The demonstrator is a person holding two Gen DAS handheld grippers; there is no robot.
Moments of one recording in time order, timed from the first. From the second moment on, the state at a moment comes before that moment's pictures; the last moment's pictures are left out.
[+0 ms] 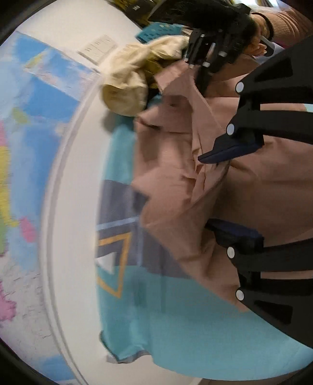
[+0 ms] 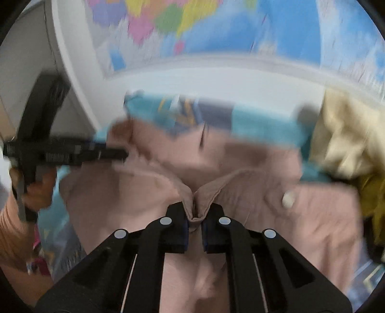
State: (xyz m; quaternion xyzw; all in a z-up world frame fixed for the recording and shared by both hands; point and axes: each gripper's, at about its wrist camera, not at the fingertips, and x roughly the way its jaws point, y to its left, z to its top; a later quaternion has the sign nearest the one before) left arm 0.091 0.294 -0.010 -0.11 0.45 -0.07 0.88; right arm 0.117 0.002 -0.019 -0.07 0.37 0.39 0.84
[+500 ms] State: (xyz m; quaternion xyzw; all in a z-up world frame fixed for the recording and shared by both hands) left arm 0.093 0.335 -0.040 -0.05 0.47 0.04 0.88; right arm 0.151 0.007 -0.043 -0.09 0.40 0.35 0.84
